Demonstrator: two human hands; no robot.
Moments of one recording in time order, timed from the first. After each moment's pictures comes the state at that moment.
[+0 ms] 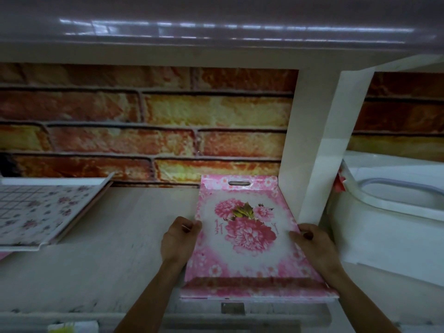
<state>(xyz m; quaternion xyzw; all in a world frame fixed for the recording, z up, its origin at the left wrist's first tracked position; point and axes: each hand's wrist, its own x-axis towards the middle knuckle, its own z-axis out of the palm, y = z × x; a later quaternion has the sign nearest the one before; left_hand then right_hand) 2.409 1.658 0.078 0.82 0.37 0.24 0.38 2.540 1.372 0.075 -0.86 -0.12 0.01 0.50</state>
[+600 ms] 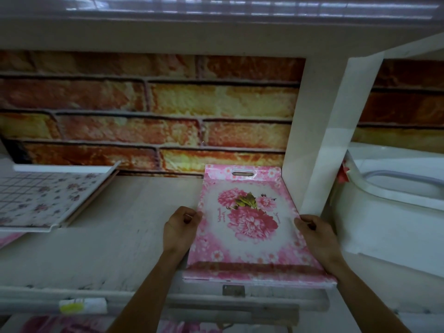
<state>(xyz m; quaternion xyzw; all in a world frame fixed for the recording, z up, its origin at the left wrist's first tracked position) 2.397 1.659 0.072 0.81 0.32 0.28 0.41 2.531 1.372 0.079 -0.86 -0.13 -0.01 0.50</state>
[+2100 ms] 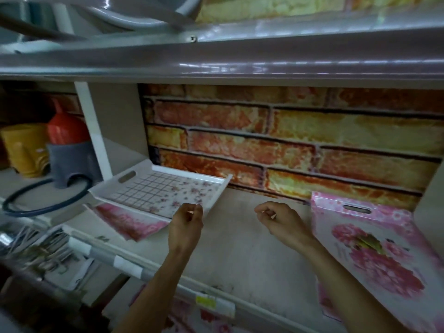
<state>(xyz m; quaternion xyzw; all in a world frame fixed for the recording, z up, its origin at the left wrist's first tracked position) 2.220 1.834 0.126 0.68 0.38 0.45 0.43 2.397 1.676 0.161 -0.79 -0.46 0.09 0.39</state>
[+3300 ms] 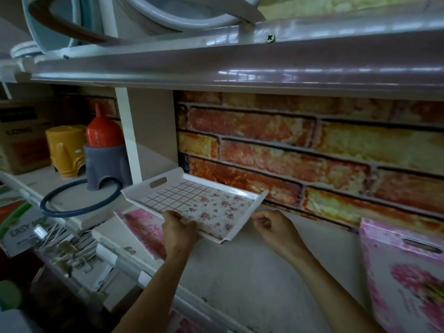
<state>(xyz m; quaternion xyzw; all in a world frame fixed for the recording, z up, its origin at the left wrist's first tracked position) 2.186 1.930 0.123 0.58 0.52 0.44 0.45 2.373 1.790 0.151 -0.76 -0.51 0.07 0.40</state>
